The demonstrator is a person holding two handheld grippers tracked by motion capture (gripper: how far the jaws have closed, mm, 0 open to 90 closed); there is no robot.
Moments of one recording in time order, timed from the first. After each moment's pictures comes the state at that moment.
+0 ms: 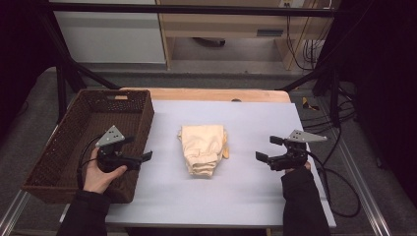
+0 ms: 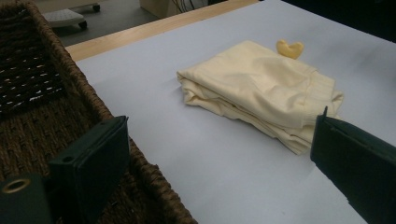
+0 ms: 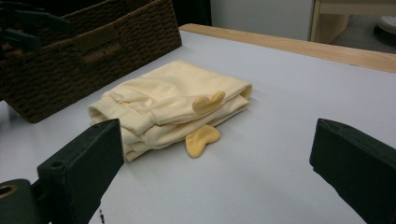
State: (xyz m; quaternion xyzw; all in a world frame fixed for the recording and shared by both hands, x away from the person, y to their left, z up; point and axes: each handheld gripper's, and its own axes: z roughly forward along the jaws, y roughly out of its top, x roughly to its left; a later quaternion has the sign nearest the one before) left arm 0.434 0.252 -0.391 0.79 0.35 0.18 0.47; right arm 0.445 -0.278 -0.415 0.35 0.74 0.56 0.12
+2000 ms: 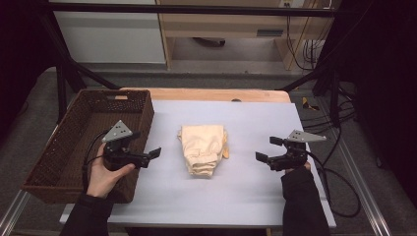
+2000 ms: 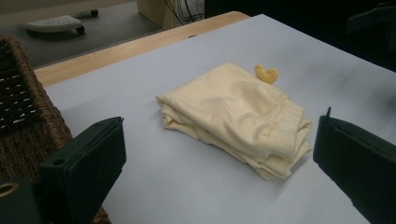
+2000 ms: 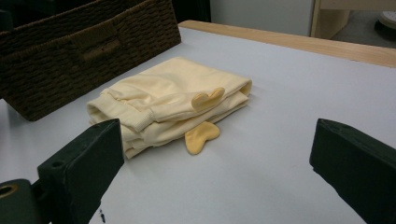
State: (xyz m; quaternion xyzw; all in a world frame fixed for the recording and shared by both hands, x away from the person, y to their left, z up) left arm 0.424 0.219 -0.359 0.78 0.36 0.18 0.48; right arm 0.446 -0.278 -0.416 0.35 0.75 0.55 0.12
